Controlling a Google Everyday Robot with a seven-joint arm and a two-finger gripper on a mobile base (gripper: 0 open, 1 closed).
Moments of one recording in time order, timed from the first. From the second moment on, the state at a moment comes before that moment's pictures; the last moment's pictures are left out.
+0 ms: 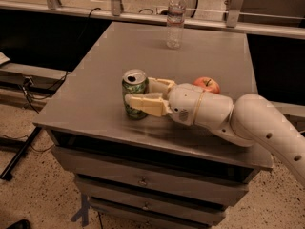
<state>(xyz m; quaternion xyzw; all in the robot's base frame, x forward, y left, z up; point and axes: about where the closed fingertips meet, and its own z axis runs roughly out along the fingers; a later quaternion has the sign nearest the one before) 0.531 0.010 0.885 -0.34 0.62 0.40 0.58</state>
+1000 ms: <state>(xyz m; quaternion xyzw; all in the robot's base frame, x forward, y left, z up) 0.518 -0.061 0.938 -0.36 0.63 0.37 0.58</state>
